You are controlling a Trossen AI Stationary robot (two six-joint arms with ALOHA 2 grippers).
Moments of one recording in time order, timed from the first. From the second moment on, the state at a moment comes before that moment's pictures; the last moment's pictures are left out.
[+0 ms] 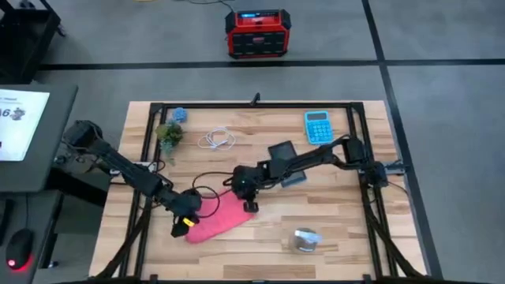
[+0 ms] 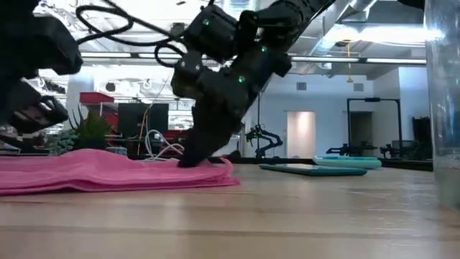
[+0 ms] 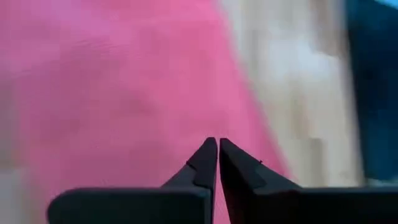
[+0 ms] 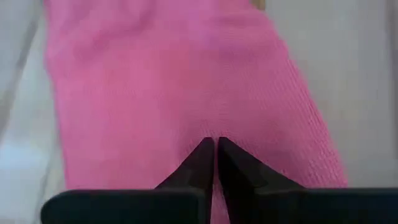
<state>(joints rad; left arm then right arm) -0.56 1.17 0.43 -0.27 -0.02 -0.69 0.04 2.20 1.50 -0.29 -0.13 0.06</state>
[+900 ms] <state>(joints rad) -0.55 1.15 0.43 -0.41 -0.24 -0.69 0.04 2.18 1.50 -0.19 0.00 0.18</state>
